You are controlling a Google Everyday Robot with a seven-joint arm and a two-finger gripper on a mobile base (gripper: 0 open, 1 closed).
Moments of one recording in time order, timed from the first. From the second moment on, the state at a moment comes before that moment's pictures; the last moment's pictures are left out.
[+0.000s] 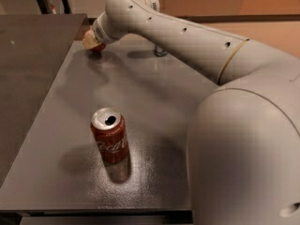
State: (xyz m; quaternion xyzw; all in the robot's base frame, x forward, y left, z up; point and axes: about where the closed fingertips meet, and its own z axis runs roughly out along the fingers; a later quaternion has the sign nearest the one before) arm 0.785 0.170 0.883 -0.37 0.81 0.15 0.44
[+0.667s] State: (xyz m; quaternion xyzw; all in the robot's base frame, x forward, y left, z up) arm 0.743 0.148 0.924 -0.39 0.79 0.15 0.45
